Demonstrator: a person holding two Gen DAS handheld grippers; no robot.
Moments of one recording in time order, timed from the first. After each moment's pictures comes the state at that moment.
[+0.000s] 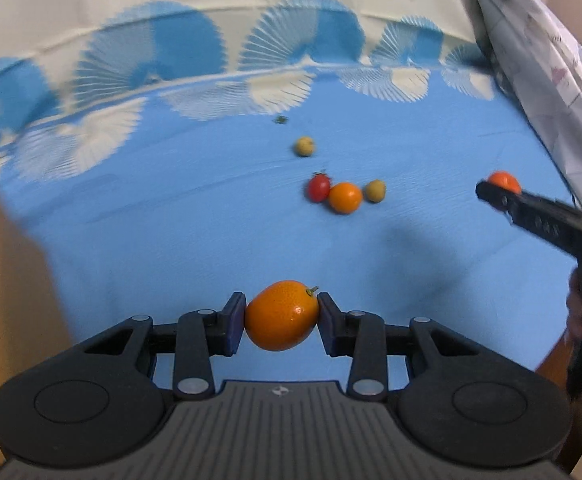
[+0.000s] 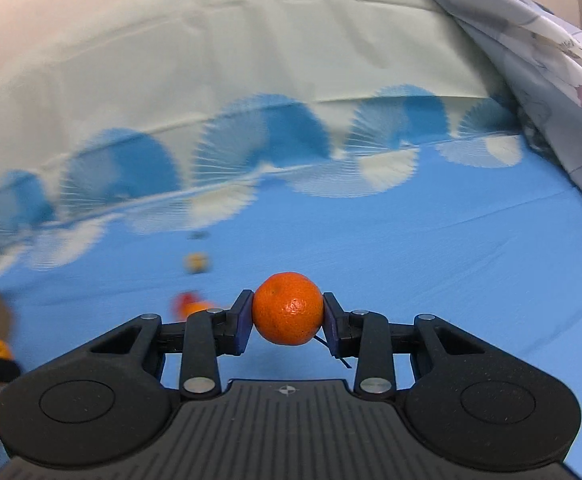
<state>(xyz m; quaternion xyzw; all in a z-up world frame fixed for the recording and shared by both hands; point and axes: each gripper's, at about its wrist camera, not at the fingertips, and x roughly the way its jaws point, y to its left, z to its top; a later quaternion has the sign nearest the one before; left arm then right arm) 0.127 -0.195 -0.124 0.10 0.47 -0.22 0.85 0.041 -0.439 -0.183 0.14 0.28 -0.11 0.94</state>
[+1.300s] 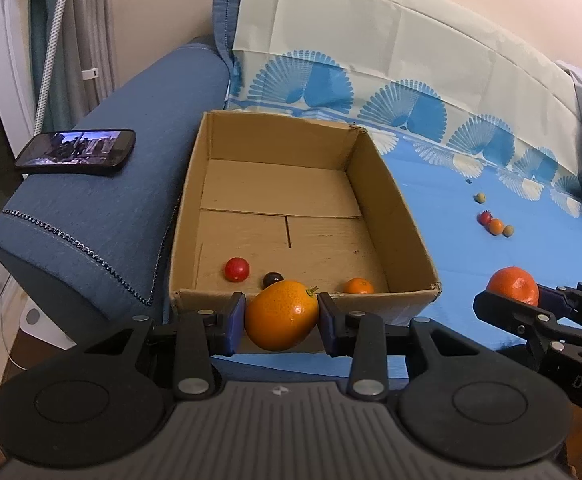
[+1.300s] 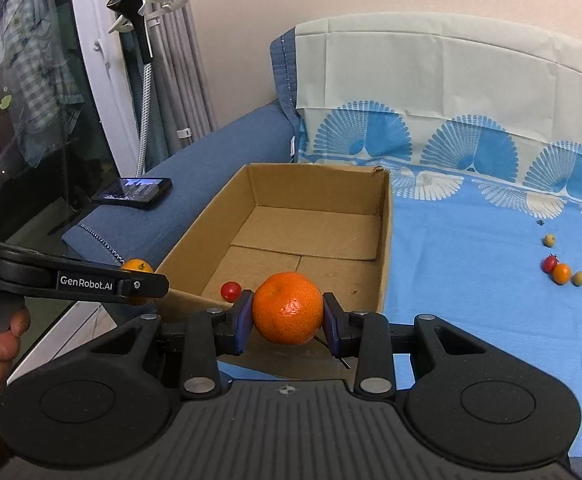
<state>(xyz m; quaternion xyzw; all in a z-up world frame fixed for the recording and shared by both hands) -0.092 0.154 -0.033 -0.04 0.41 -0.03 0.91 -0.110 -0.050 -0.054 0.03 0.31 0.18 0.93</state>
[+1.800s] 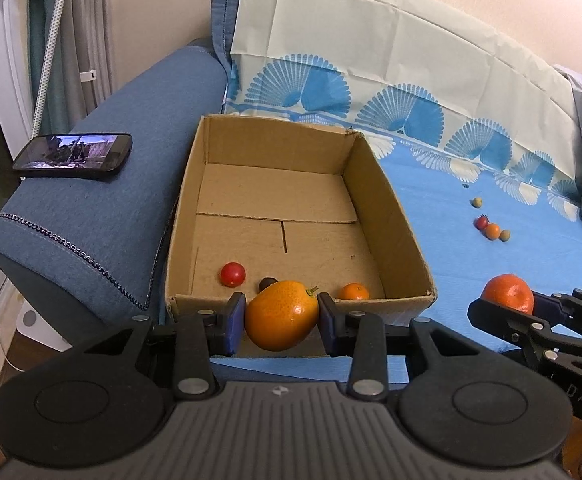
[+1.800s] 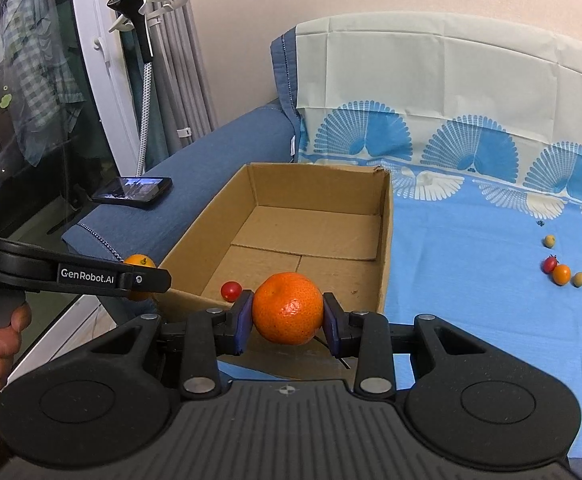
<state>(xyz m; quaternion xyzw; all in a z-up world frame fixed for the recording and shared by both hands) -0.089 0.151 -0.032 -0.04 0.40 -0.03 0.91 -0.111 -0.050 -0.055 0.03 0.31 0.18 0.93</state>
